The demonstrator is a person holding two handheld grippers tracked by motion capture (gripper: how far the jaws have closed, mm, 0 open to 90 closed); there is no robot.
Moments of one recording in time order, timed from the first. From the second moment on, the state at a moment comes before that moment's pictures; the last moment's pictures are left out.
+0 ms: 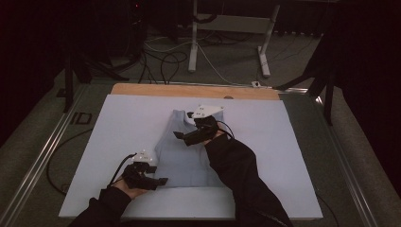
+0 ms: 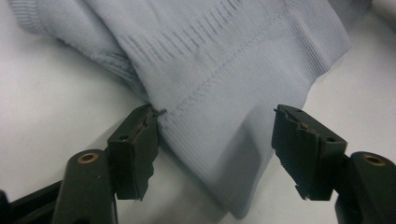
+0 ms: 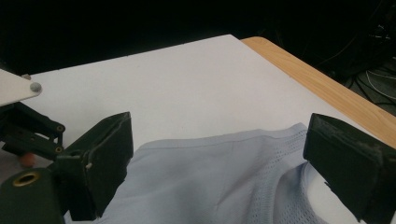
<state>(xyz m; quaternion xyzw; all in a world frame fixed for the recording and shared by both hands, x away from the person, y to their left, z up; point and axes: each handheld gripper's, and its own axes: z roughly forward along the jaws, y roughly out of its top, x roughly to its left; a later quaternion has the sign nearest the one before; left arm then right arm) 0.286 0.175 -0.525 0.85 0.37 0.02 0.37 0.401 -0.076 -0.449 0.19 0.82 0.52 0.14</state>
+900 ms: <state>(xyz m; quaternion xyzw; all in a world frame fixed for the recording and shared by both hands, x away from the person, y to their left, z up) 0.266 0.151 -0.527 0.86 0.37 0.05 0.35 0.405 -0.063 -0.456 0.19 0.82 0.52 0.14</state>
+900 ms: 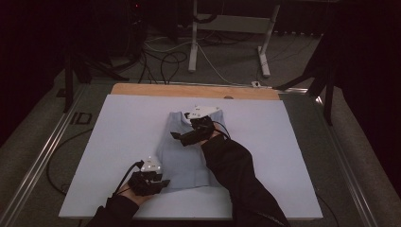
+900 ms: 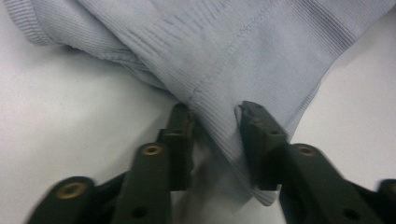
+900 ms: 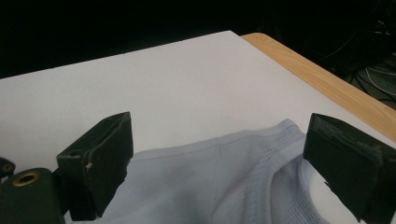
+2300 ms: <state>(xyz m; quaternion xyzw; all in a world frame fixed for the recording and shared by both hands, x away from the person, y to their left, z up) 0.268 0.162 -0.509 0.84 0.38 0.02 0.39 0.517 0.010 -0.508 0.29 0.86 0.39 0.14</state>
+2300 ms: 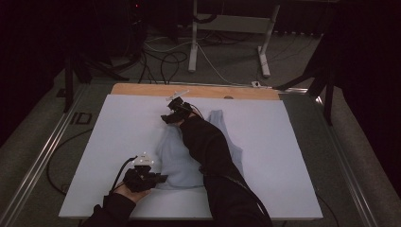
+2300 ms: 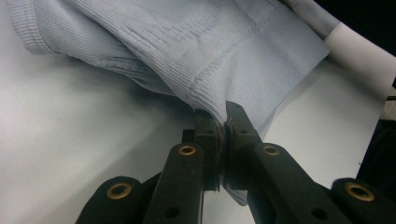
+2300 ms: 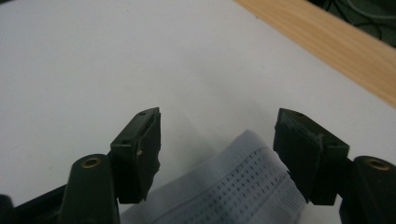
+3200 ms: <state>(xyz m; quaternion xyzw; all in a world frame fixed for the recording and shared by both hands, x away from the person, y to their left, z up) 0.267 0.159 -0.511 0.84 0.37 0.02 0.39 0.528 0.019 -0.523 0.27 0.90 0.32 0.14</state>
